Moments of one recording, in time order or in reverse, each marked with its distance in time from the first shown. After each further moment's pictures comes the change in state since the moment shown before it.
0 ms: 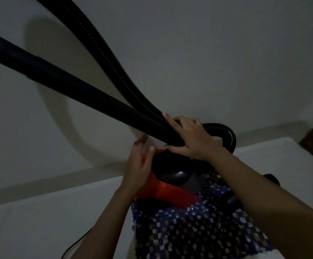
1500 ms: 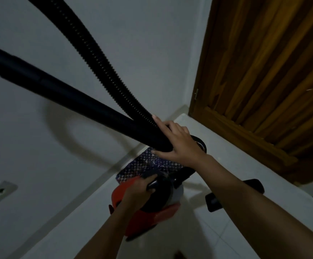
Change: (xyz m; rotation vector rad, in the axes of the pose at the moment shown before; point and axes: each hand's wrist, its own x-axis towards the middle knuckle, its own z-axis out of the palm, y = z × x) left_hand -0.066 0.316 -0.208 0.474 -1.128 0.100; right_hand -0.002 -0.267 -0.433 0.086 0.051 0.636
